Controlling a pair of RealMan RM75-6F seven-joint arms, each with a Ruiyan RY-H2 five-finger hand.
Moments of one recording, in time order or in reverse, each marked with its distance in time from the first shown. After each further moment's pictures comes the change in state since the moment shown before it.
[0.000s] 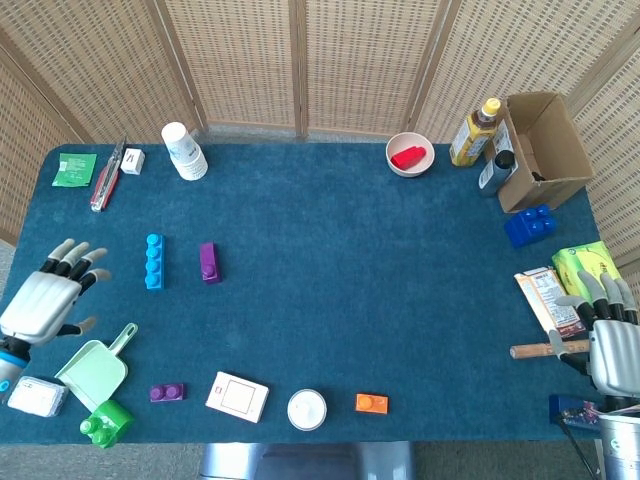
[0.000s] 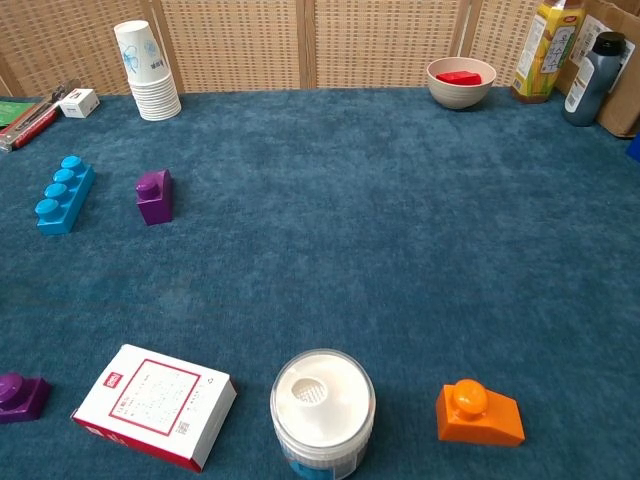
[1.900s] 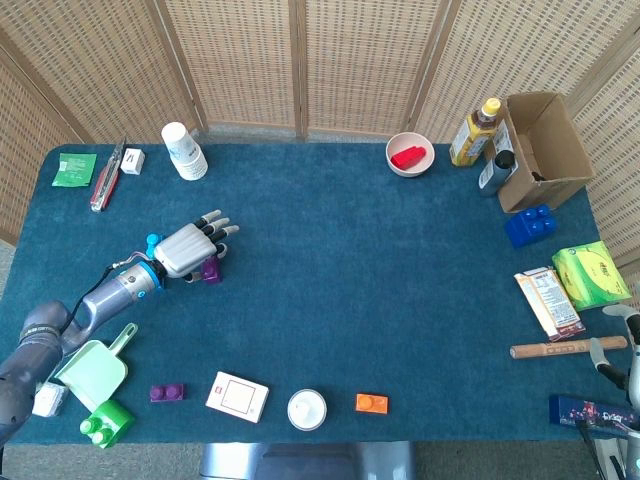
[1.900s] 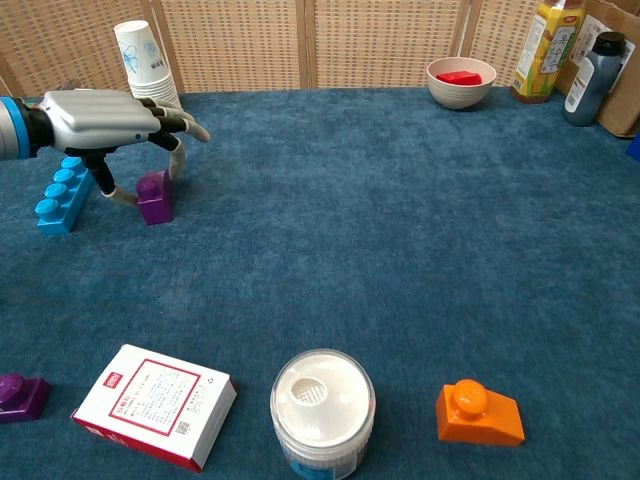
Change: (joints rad) left arm -0.535 -0.703 0.196 1.095 0.274 -0.154 -0.560; right arm -0.088 0.033 0.034 -0.094 0.077 0.108 -0.114
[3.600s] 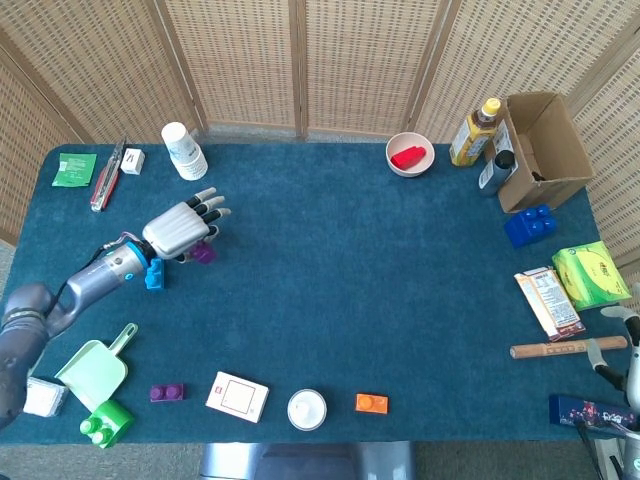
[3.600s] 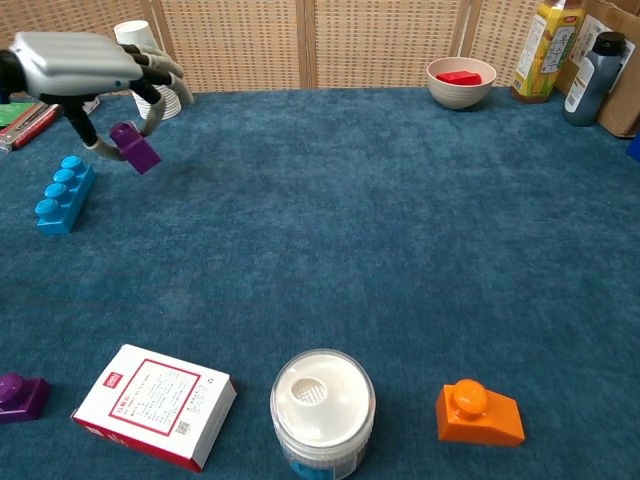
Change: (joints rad) left arm -0.038 0.092 0.068 0.015 -0.048 0.108 -0.047; right arm -0.003 -0.031 0.009 0.032 -0.005 -0.018 0.024
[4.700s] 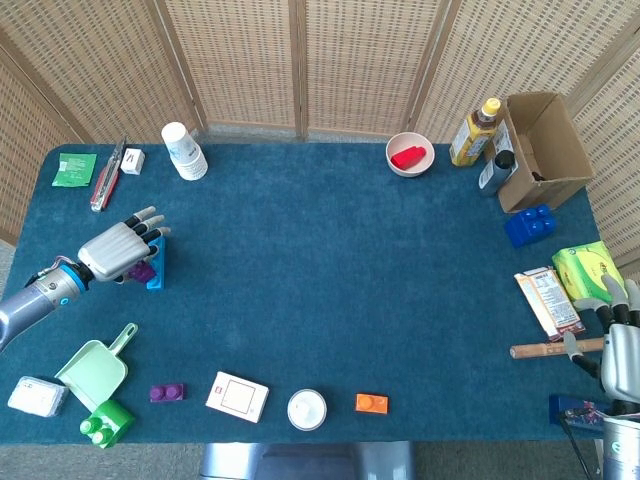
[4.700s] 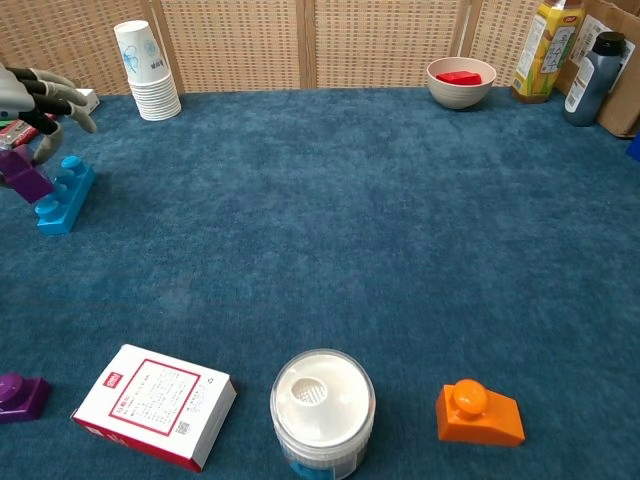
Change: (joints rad) left arm 0.138 0.171 0.064 -0.133 0.020 0.014 0.125; right arm 0.045 -0.027 0.003 0.009 0.008 -0.055 -0.029
